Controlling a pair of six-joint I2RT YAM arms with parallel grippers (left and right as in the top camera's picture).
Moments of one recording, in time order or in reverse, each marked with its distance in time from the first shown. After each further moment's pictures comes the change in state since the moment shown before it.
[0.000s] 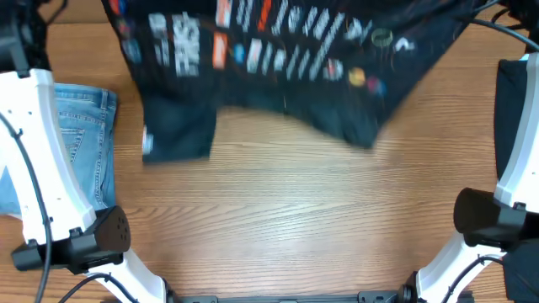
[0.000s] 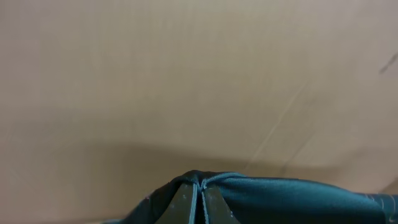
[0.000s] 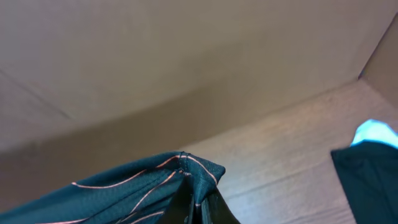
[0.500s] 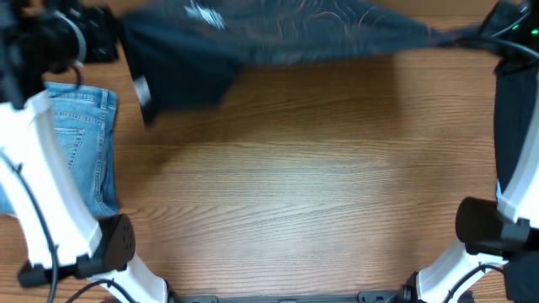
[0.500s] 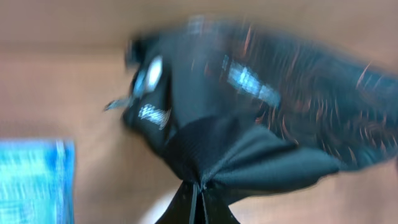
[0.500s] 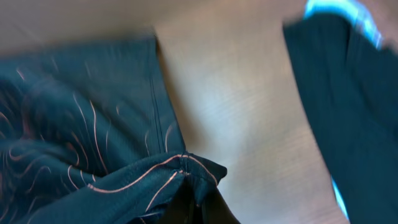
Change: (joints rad) left arm -0.075 -0.021 0.069 -0.876 -0.116 0.247; right arm -0.007 -0.039 -0.051 -0.489 0.071 0.008
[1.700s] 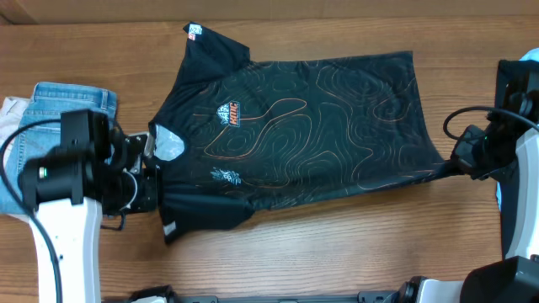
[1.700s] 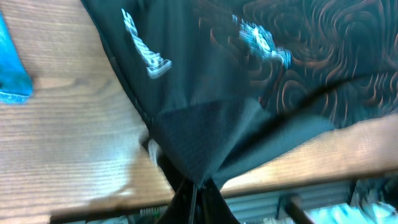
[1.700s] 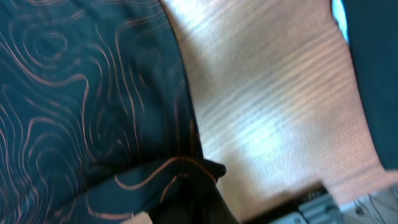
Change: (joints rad) left arm -0.002 -0.702 -1.314 0.137 -0.122 0.009; right arm -0.155 -0.407 -1.029 0.132 -0.061 0.003
